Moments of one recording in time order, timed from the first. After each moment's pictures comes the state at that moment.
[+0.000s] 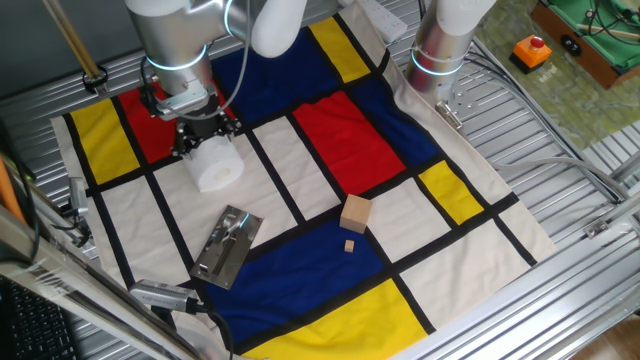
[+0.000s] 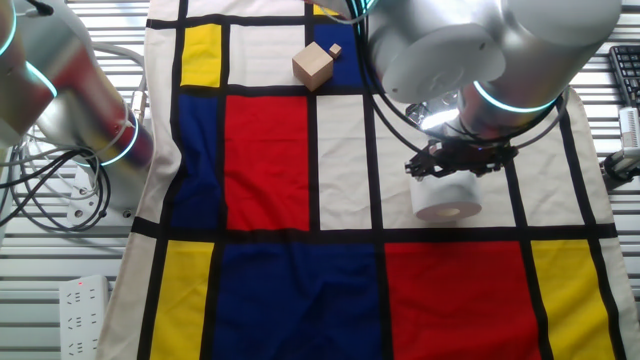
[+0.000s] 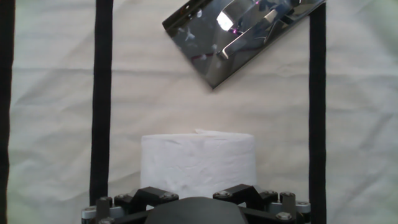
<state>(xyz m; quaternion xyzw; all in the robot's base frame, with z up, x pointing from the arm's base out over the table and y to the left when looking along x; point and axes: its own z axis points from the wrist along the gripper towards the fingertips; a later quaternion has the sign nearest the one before) 0.579 -0.048 0.084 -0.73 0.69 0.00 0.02</state>
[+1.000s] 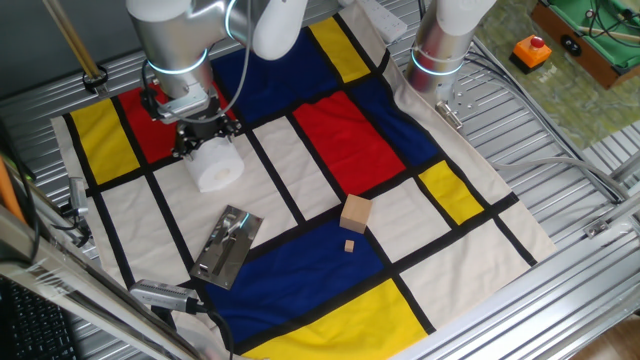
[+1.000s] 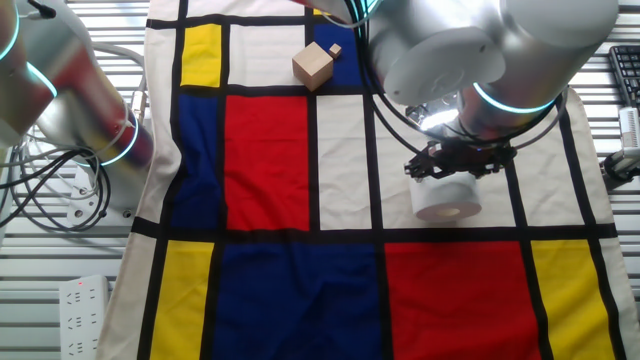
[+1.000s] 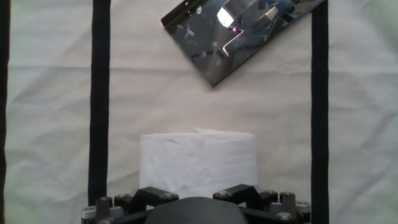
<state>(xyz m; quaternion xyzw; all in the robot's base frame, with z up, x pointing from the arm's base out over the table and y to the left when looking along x) 0.580 -0.049 0.080 -0.72 0.69 0.00 0.01</state>
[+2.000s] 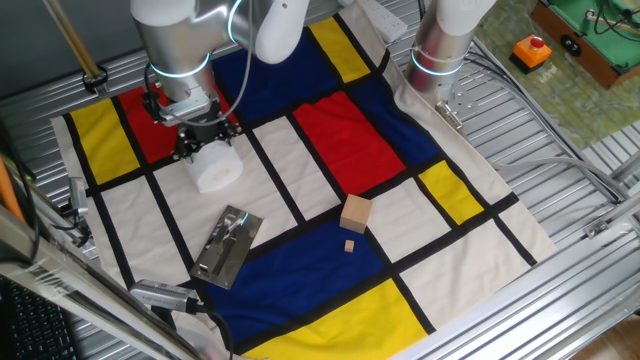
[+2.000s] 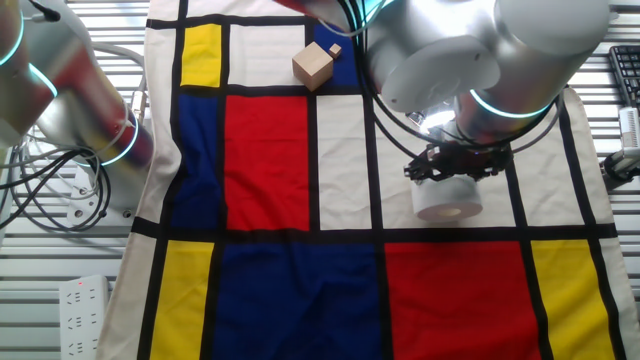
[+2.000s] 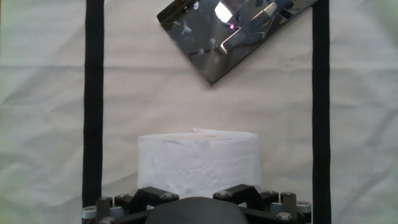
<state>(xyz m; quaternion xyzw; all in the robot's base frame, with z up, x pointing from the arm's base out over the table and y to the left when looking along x) 0.581 -0.049 0.069 -0.72 0.69 -0.01 0.02</state>
